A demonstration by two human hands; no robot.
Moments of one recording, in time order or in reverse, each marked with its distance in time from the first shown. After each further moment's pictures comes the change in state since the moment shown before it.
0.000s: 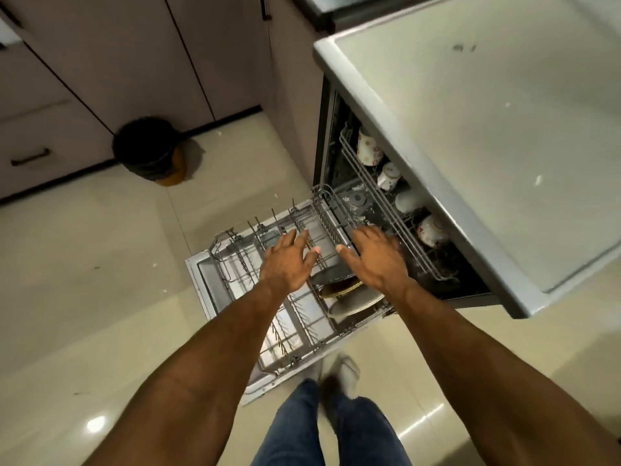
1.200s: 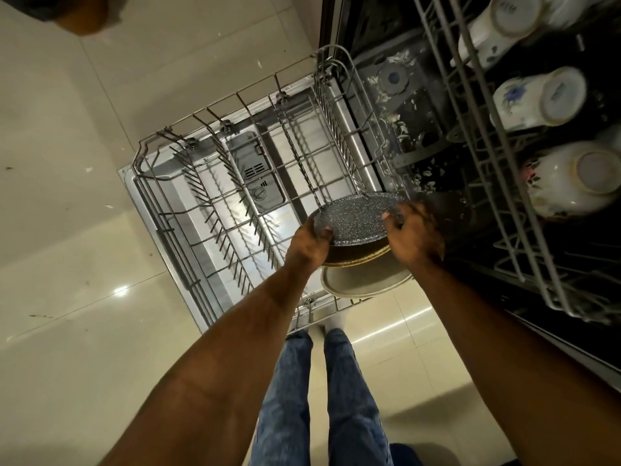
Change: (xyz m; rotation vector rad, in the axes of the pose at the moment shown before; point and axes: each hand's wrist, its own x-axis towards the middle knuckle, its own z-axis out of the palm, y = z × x) left_hand 0.160 -0.030 0.254 -0.814 -0.271 -0.541; right_hand 0.150 0.153 0.225 0.146 -0.145 0.392
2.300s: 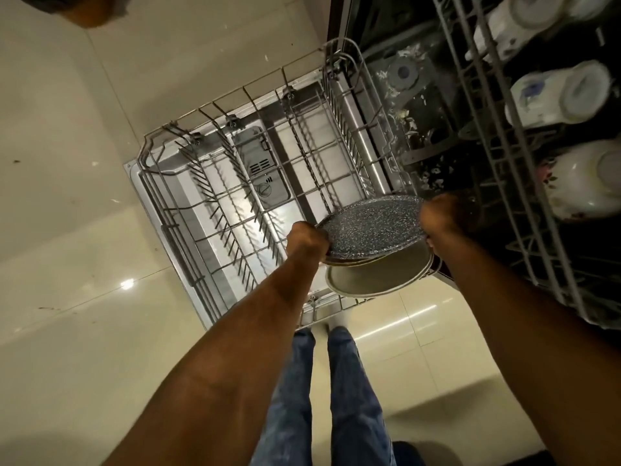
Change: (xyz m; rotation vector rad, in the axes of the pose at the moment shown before) left_hand 0.006 0.013 -0.003 -0.094 0.210 -0.316; right_hand 0.049 0.011 -0.008 0.454 -0.052 0.434
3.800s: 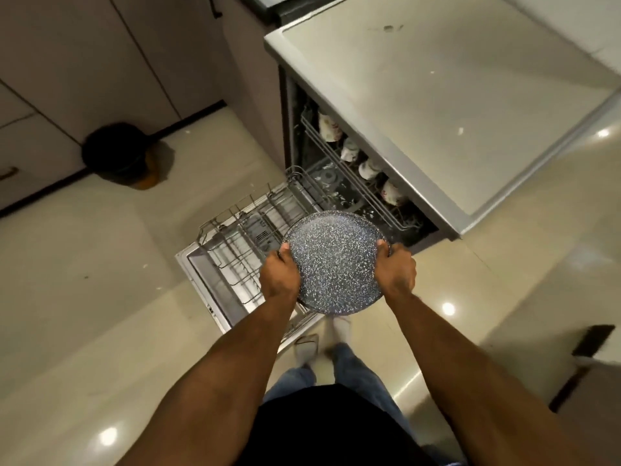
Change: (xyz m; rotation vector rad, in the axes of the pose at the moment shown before) left_hand -0.311 -0.073 -0.158 0.012 0.257 0.592; right_hand -0.389 0.064 -0.113 0.279 0.369 -0.181
